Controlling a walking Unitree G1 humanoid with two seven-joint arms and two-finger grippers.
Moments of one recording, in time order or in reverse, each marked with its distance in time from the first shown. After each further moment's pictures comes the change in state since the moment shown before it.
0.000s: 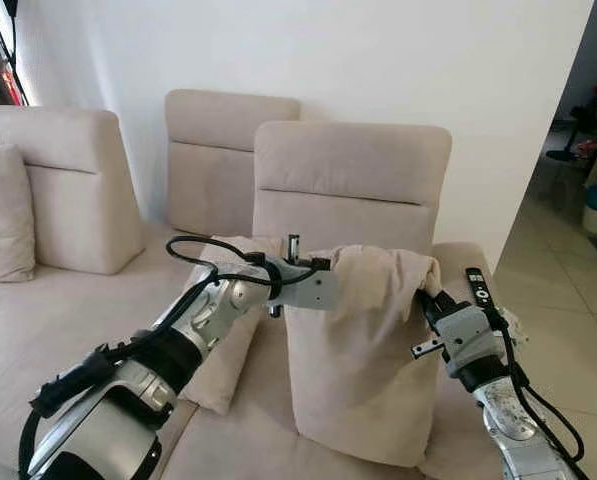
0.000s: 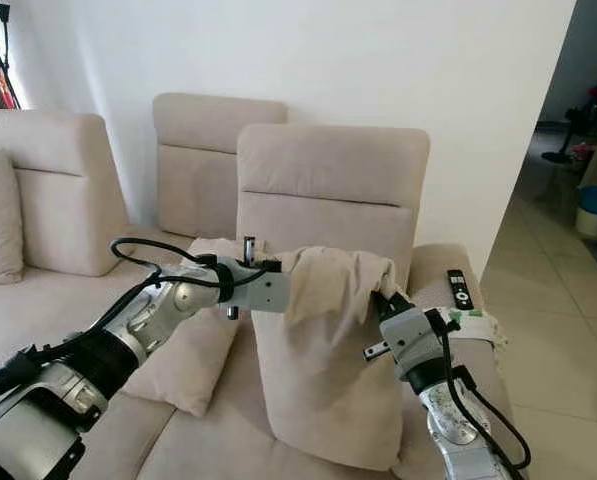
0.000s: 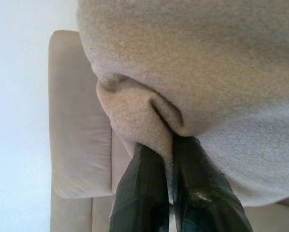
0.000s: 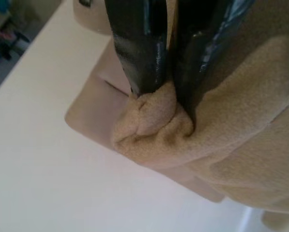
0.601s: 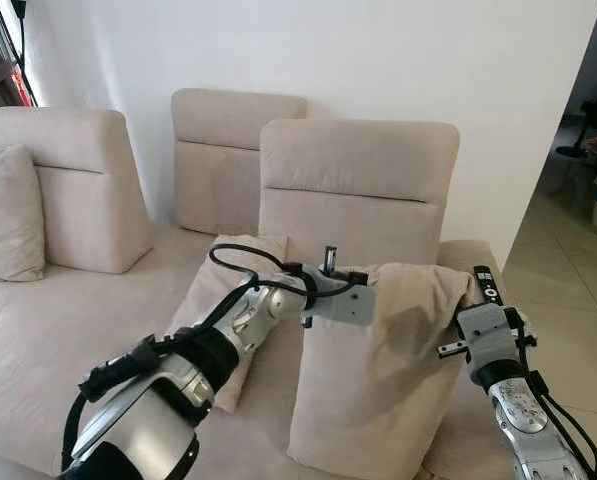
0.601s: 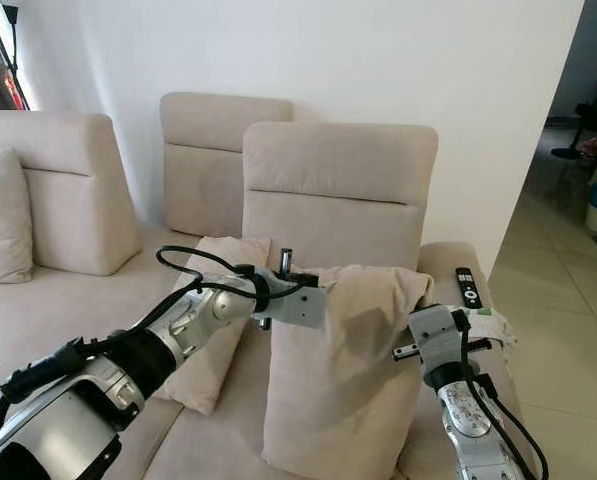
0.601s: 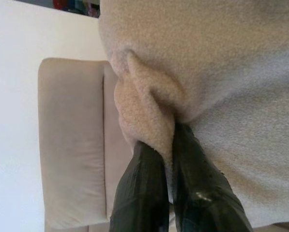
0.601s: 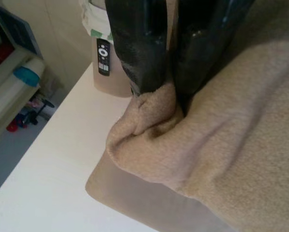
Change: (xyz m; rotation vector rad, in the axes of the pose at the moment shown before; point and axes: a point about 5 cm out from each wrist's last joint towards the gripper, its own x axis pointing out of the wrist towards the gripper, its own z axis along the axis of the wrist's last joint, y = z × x) left arm 0.024 -0.009 0.030 0.022 -0.079 -0.019; right arm -0.004 -0.014 -0.032 0.020 0.253 -0.117
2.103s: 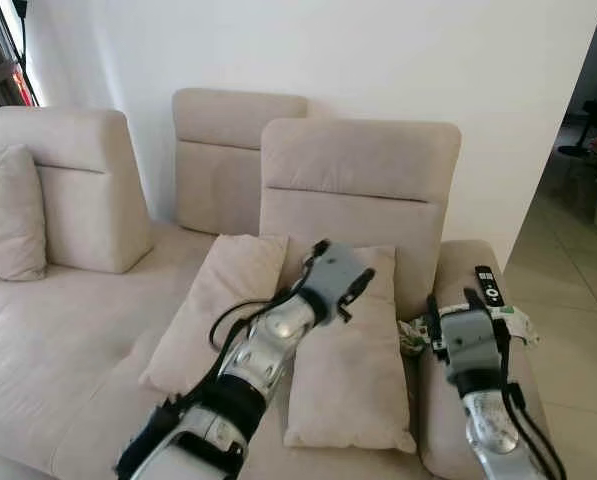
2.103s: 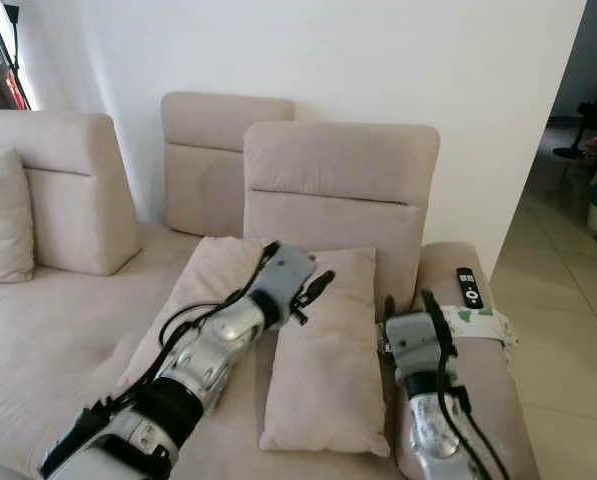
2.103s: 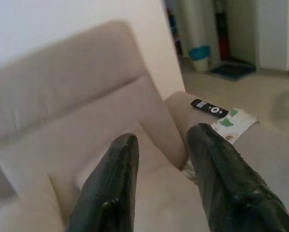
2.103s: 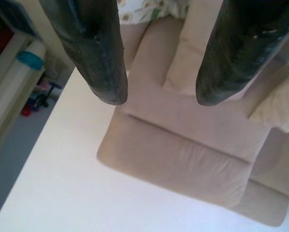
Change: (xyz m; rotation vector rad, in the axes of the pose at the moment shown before) left arm -0.004 -0.040 -0.015 -1.108 -0.121 0.413; right arm -0.026 0.036 0.022 0.060 -0.141 -0.124
